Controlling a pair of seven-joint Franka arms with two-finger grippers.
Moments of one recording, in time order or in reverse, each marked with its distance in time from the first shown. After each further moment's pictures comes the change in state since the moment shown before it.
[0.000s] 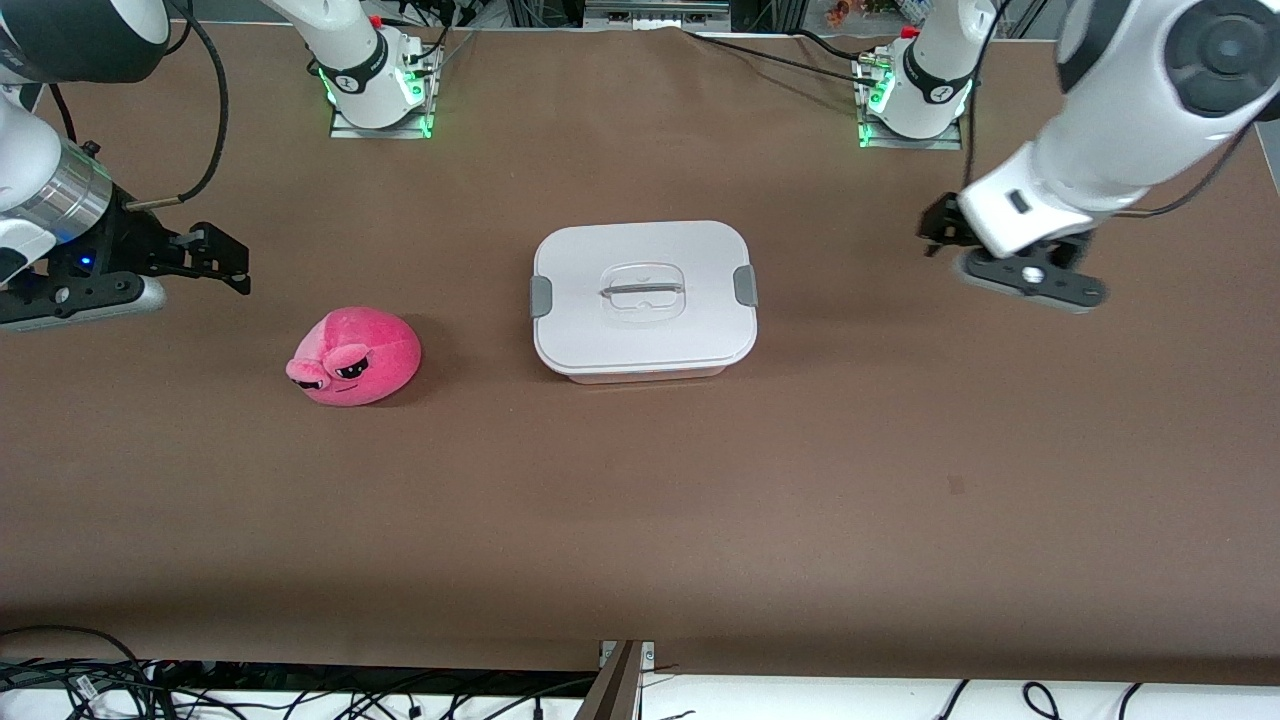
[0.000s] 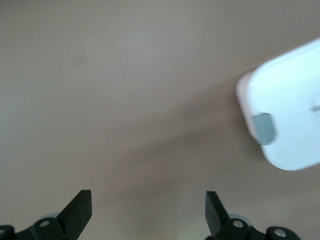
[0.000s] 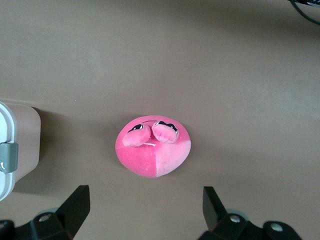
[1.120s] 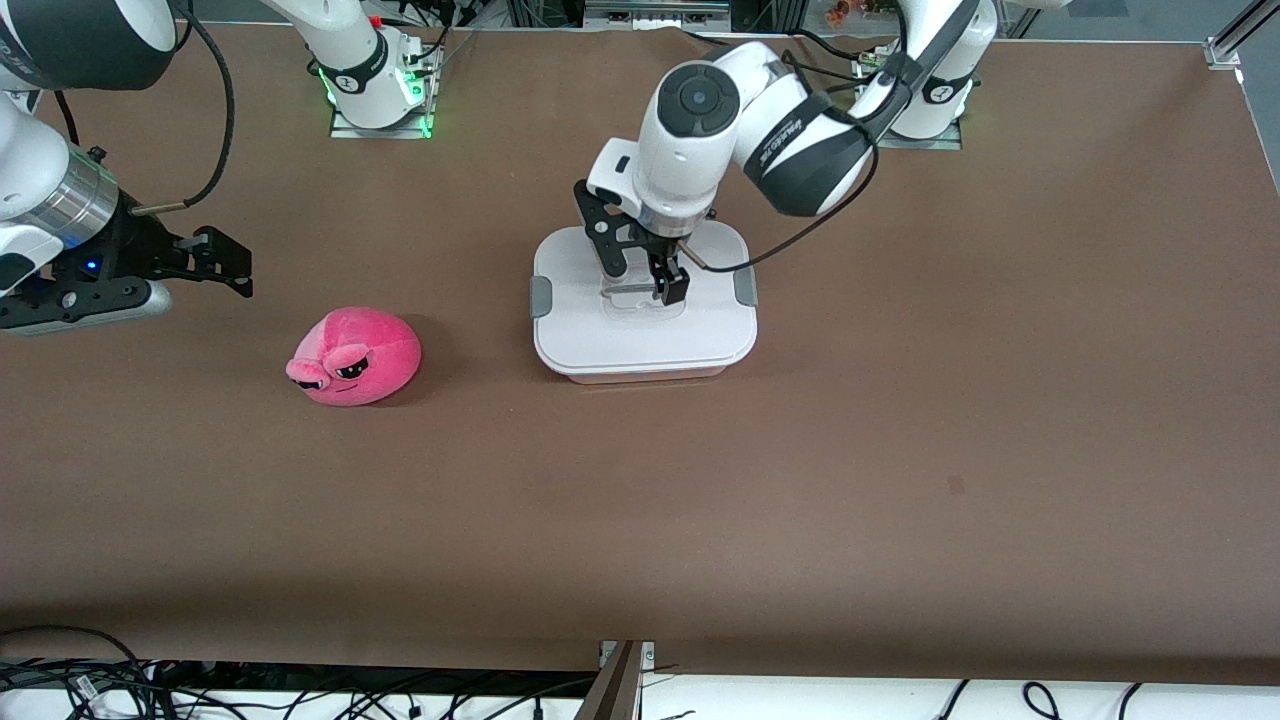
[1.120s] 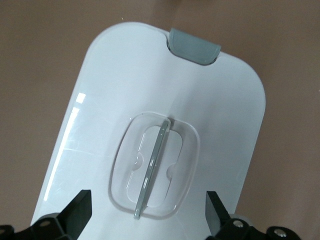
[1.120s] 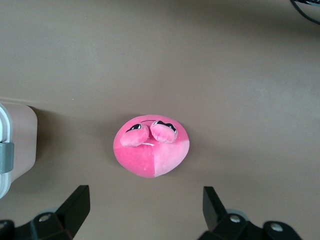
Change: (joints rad) left arm -0.331 0.382 -0.192 0.053 0.063 0.455 0.317; right arm 0.001 0.008 0.002 0.000 -0.008 0.001 0.001
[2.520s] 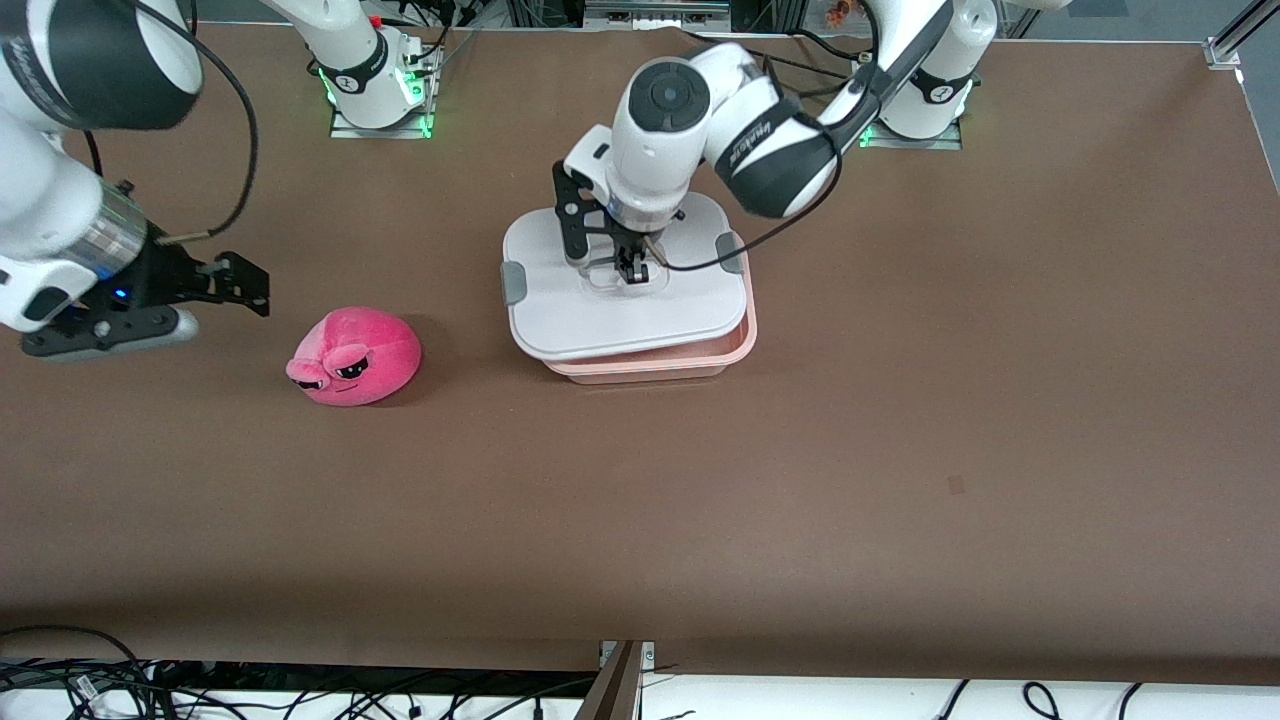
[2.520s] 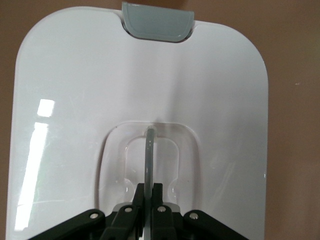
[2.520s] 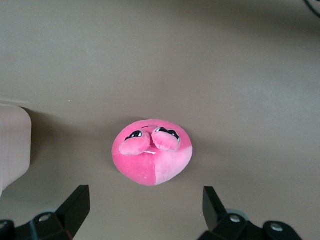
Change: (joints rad) left arm -0.015 0.003 -0.045 0.061 0.012 -0.017 0.114; right arm 0.015 0.068 0.003 -0.001 -0.001 0.040 -0.001
